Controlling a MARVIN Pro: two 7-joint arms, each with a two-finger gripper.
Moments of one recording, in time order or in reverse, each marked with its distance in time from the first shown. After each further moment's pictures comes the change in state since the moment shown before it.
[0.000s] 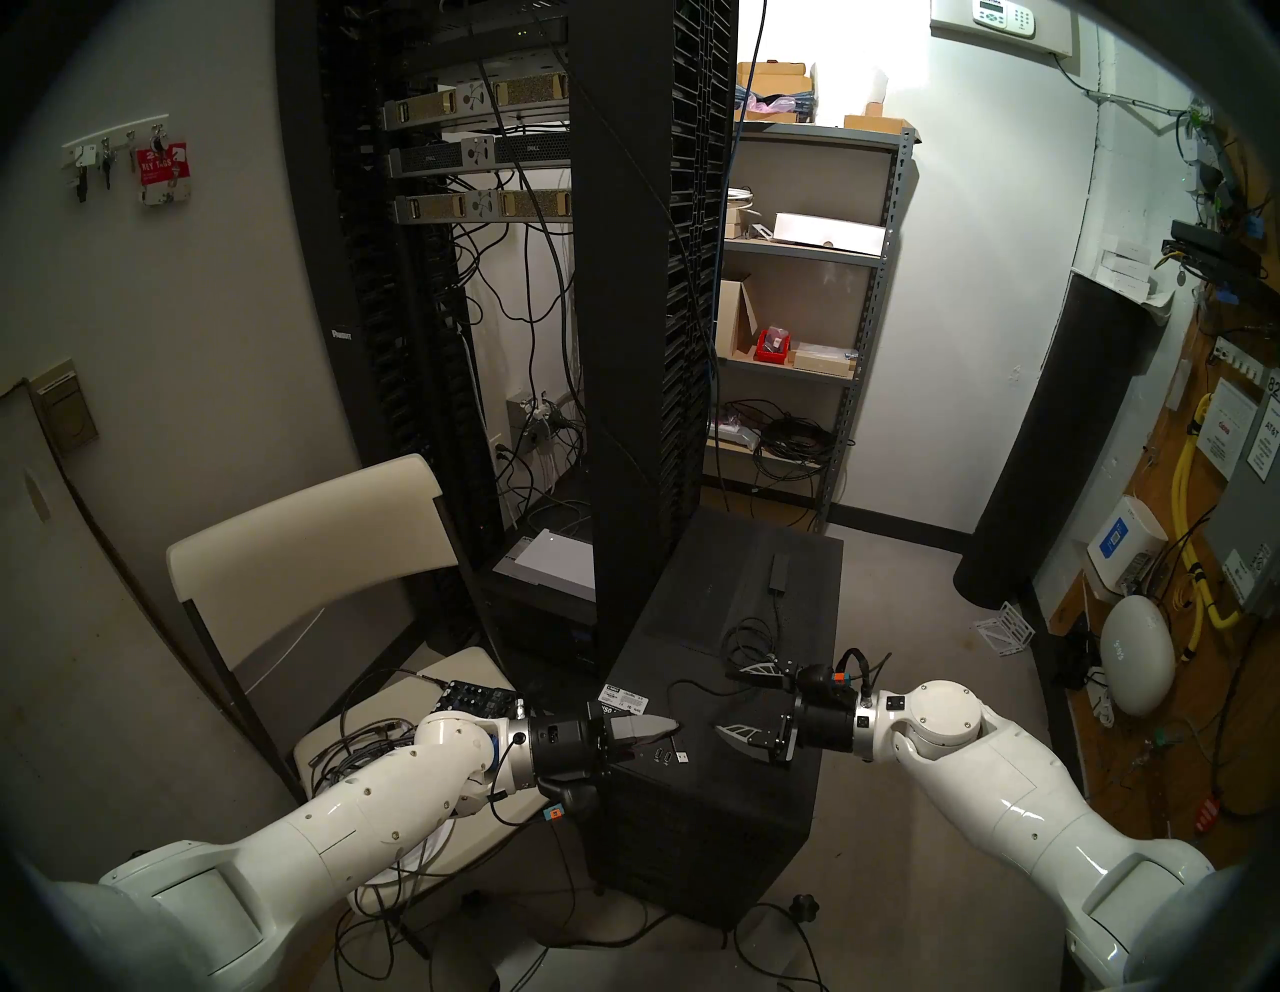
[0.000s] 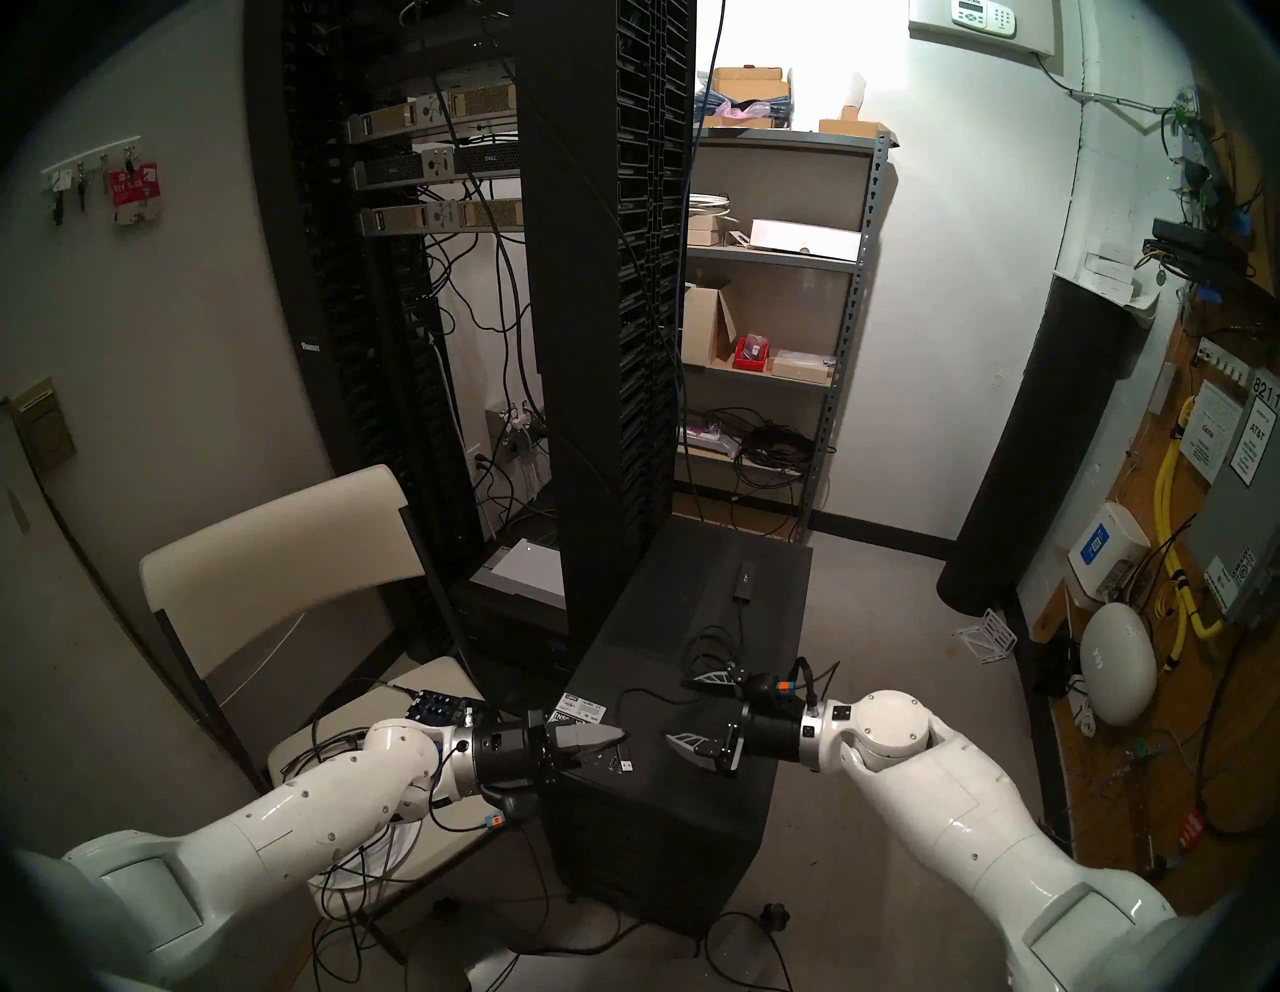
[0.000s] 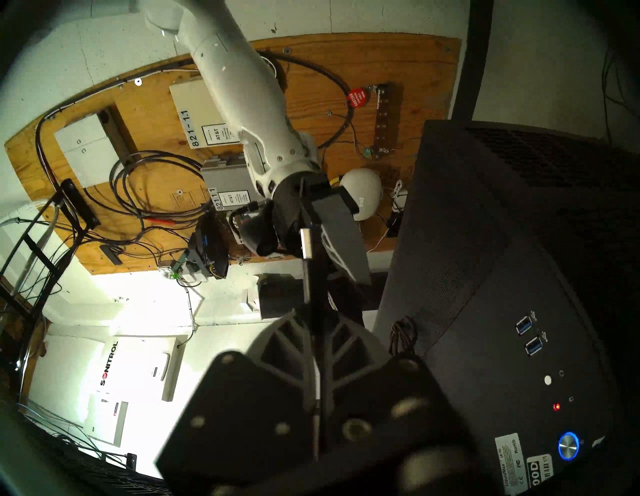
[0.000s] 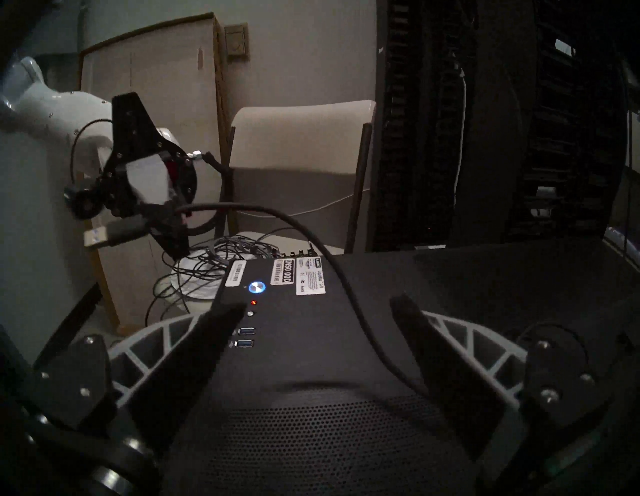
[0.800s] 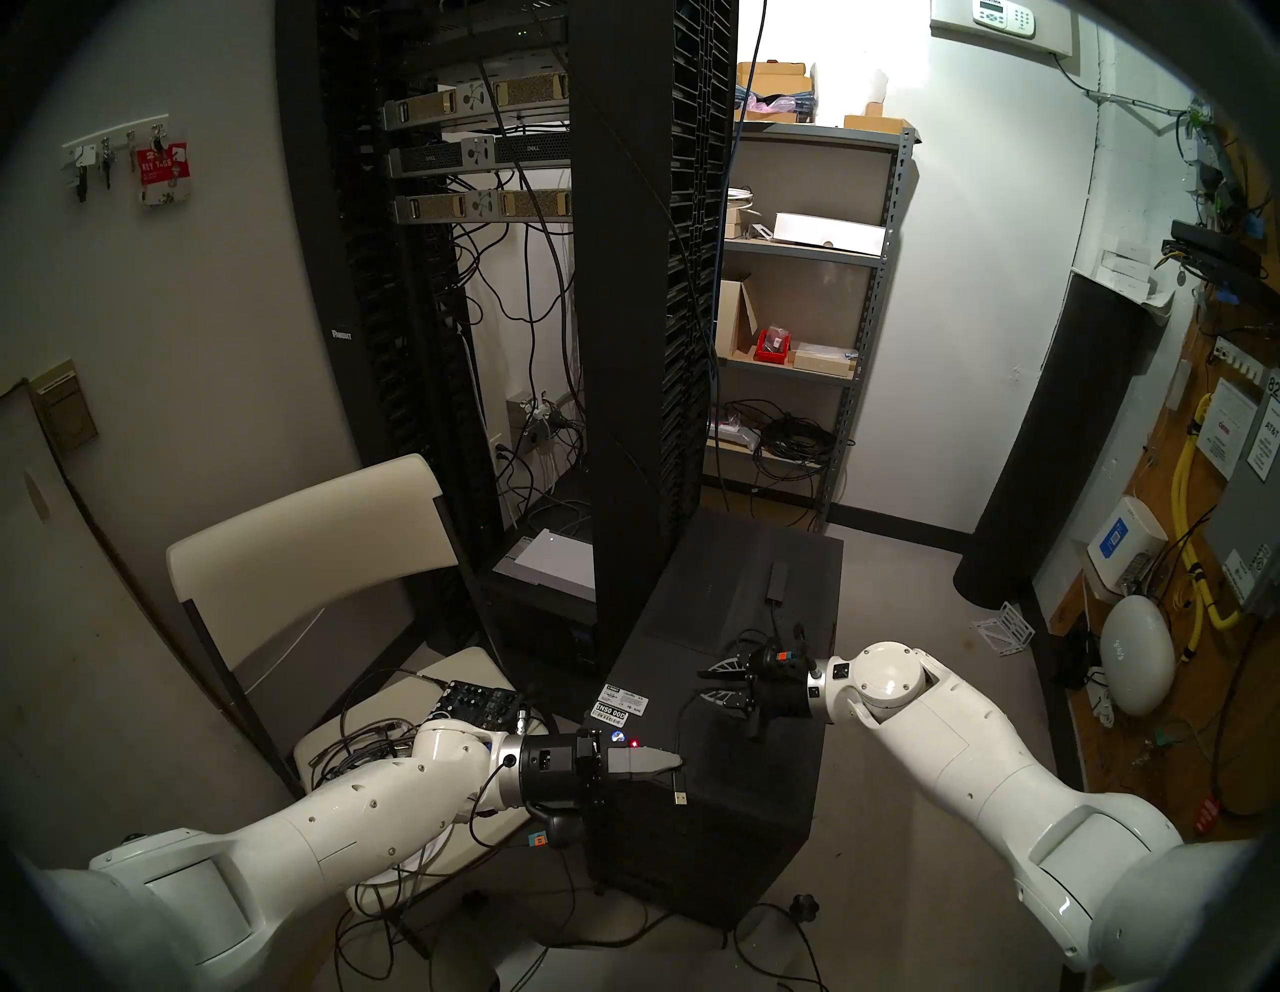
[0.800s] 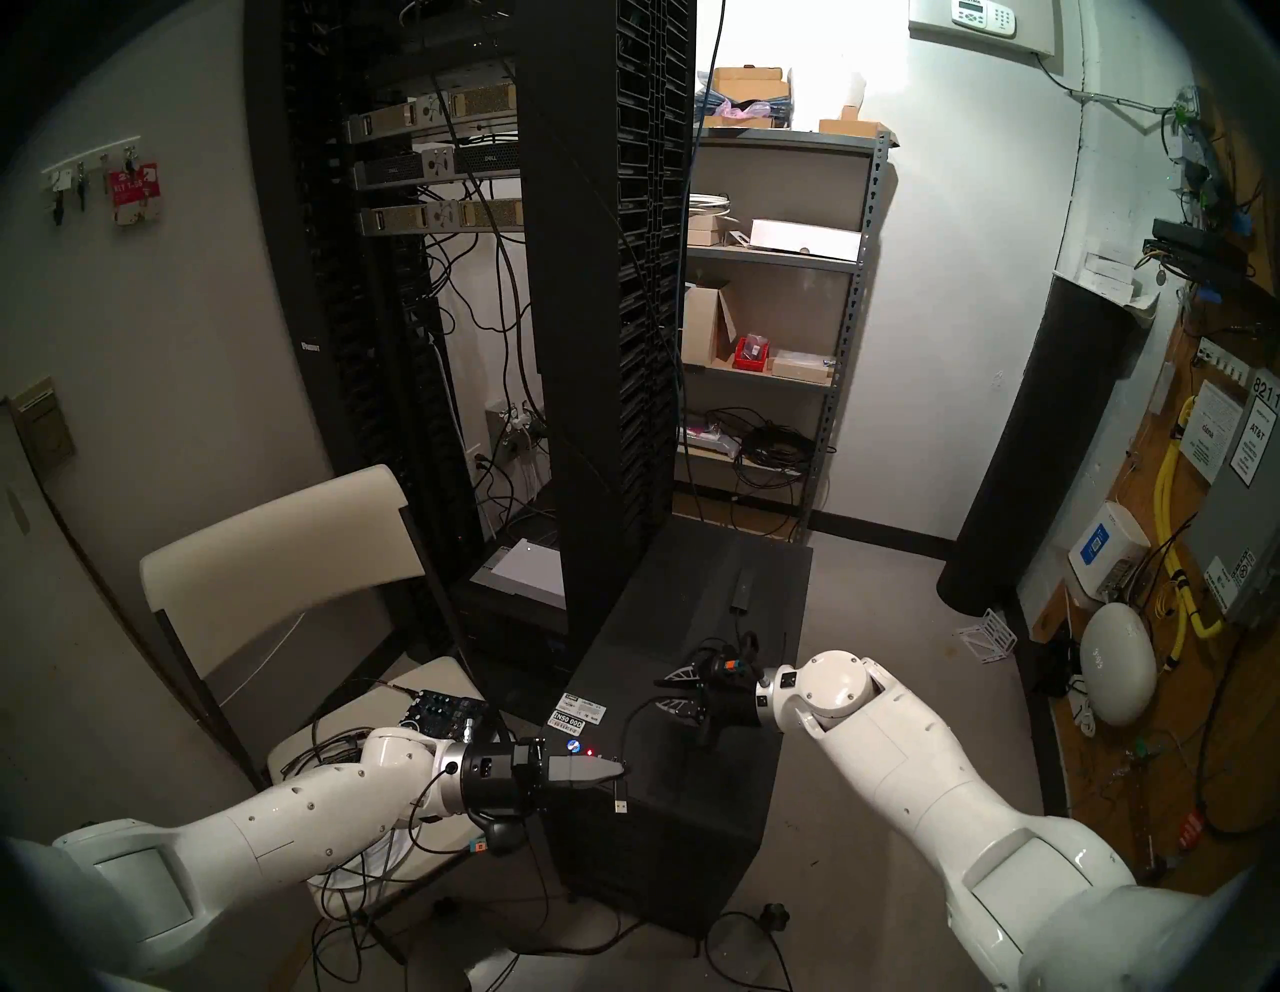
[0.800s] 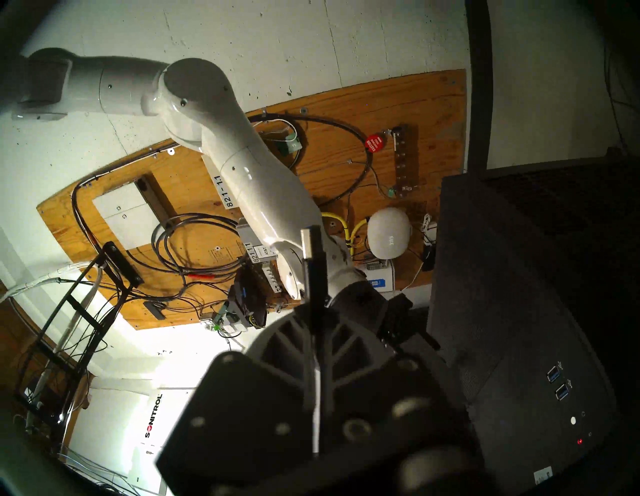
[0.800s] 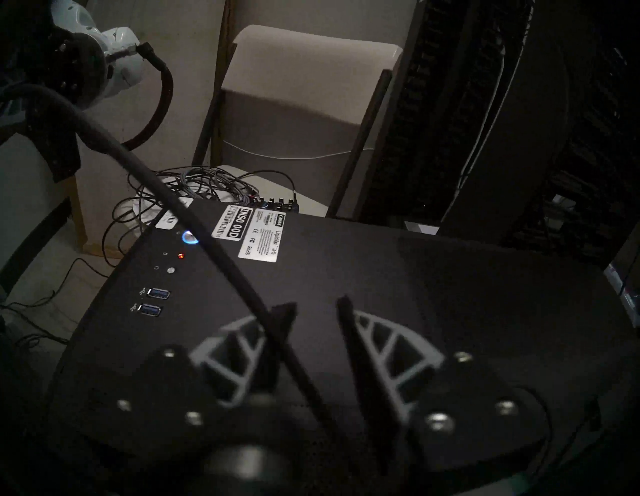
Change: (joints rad) left arm -0.039 0.024 0.104 0.032 0.172 0.074 0.276; right arm 0.196 -0.143 -0.070 0.218 -0.286 -0.037 -0.052
